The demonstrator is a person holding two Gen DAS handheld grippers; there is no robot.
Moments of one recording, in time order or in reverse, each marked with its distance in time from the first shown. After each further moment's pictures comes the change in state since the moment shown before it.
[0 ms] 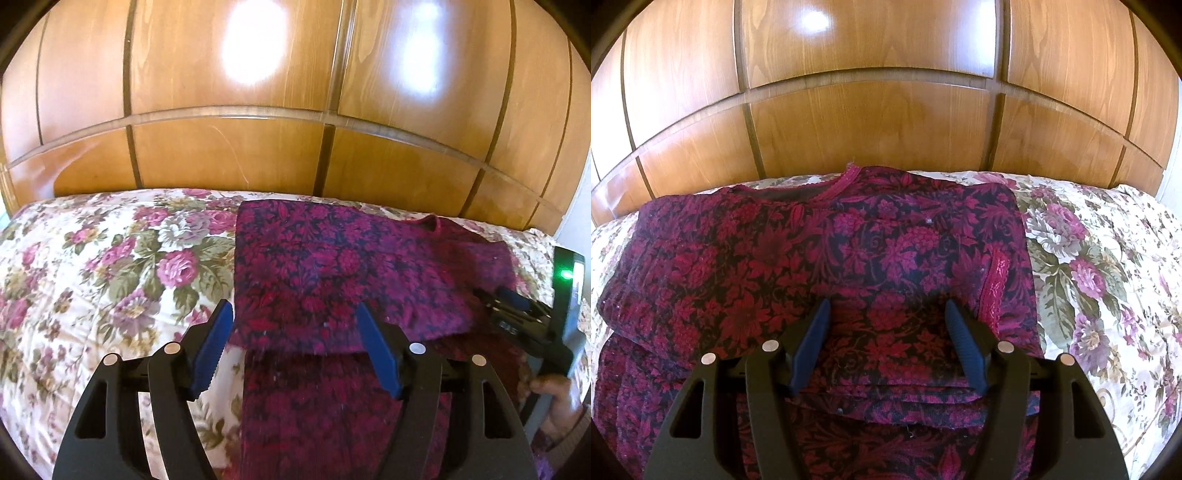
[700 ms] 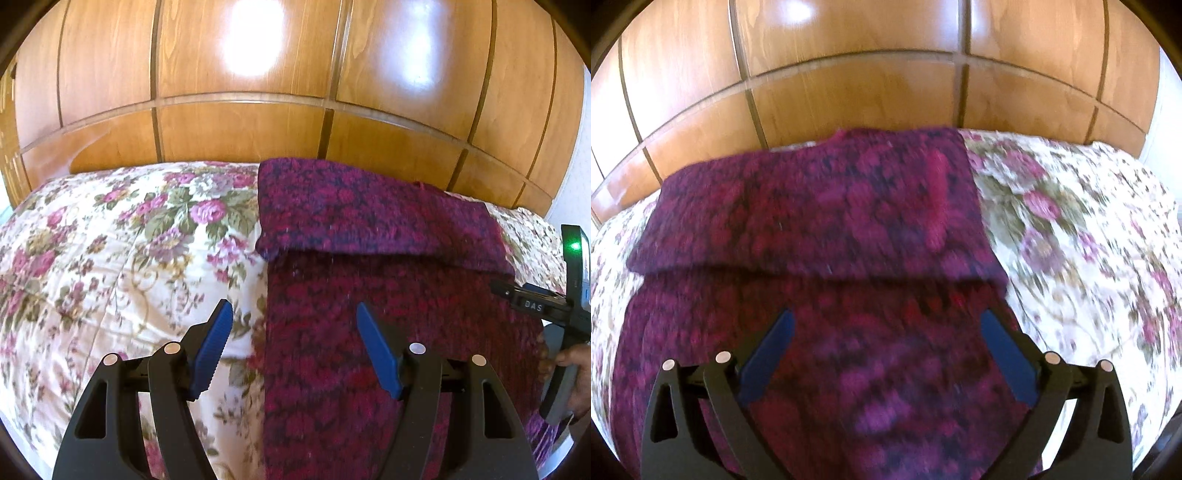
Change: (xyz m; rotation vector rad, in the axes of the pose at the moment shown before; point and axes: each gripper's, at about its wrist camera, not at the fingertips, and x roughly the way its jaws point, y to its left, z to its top) left arm -0.059 0.011 -0.067 0.001 0.033 -0.004; right arm -0.068 -0.027 -0.060 0.069 0.132 -0.004
